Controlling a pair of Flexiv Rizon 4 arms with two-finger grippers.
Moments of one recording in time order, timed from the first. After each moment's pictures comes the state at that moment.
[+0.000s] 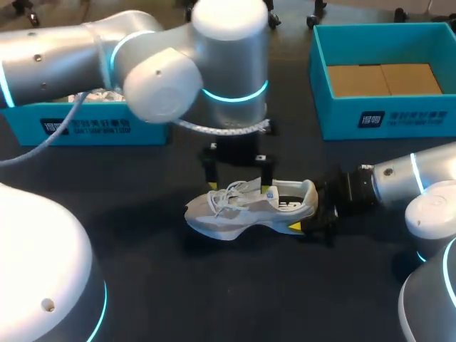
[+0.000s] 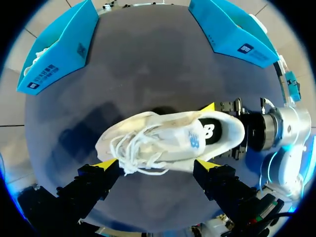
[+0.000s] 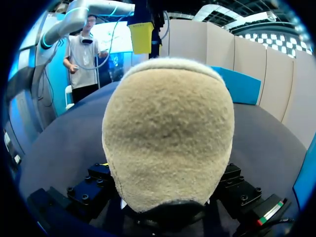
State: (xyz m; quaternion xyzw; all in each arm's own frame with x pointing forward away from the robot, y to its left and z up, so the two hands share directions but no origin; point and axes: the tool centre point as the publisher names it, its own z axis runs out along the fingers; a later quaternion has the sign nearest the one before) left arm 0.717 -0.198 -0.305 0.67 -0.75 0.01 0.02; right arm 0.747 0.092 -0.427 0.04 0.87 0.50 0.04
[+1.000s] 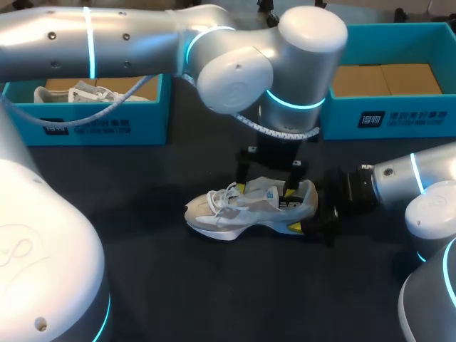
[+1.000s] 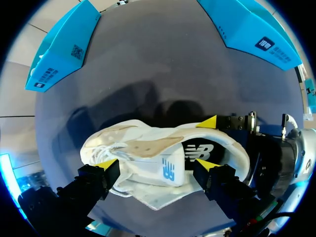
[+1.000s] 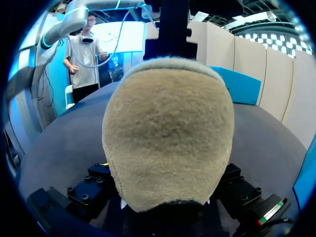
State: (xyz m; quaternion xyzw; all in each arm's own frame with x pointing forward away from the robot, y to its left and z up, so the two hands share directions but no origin) left arm 0.735 -0.246 -0.344 0.69 -0.72 -0.06 -0.04; right arm 0.747 0.092 -0.427 0.04 0.87 0.50 0.04
